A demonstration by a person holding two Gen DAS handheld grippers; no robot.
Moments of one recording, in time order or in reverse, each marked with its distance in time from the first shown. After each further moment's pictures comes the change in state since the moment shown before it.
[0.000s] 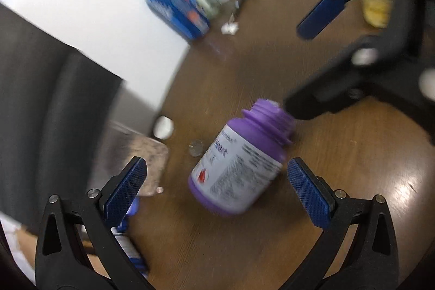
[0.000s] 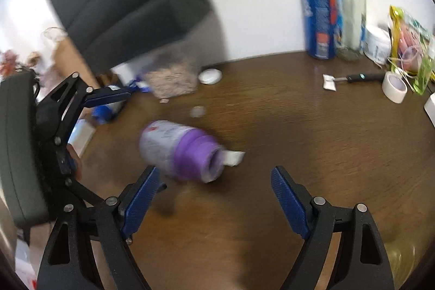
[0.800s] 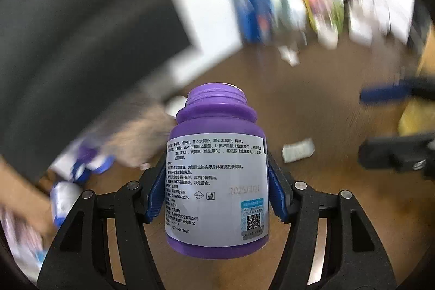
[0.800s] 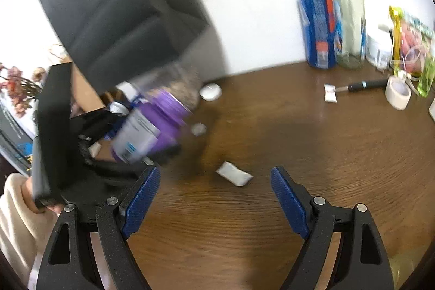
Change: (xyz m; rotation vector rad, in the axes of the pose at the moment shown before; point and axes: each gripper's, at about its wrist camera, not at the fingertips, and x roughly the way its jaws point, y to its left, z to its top) left arm -0.035 0.068 -0.018 -0.581 -0.068 -0.049; right arm -0.022 -0.001 0.009 0.012 -0.081 0.060
